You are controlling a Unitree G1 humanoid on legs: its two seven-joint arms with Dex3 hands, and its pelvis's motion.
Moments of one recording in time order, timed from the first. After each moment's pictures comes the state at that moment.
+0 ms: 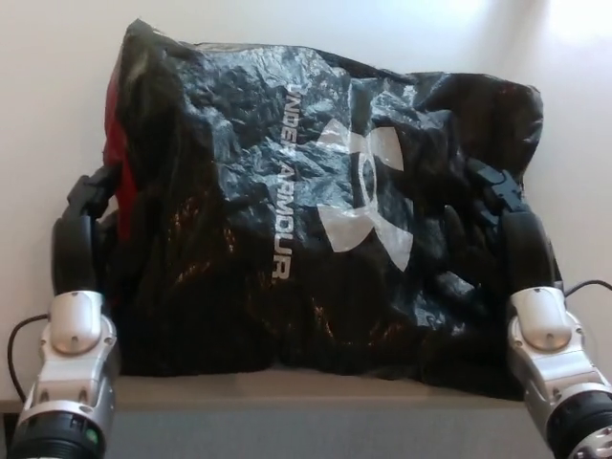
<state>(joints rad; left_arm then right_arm) -0.51 0.19 0.14 0.90 -0.04 -0.28 0.15 -0.65 -0.10 -0.03 1.16 -0.10 -0.48 -0.14</state>
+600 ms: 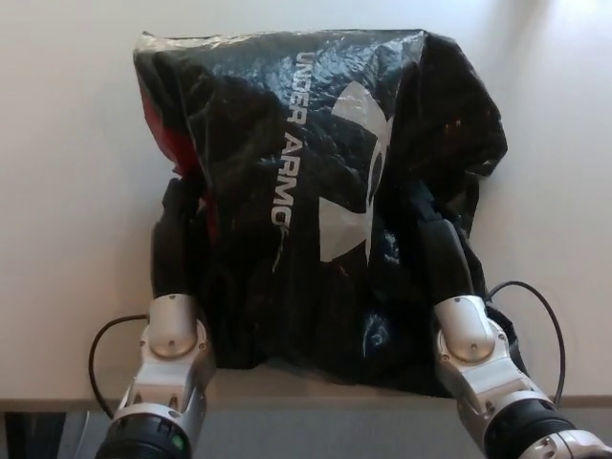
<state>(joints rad) -0.52 0.01 0.04 0.87 -0.03 -0.33 0.19 -0.65 0.04 0.08 1.15 -0.14 -0.51 -0.17</state>
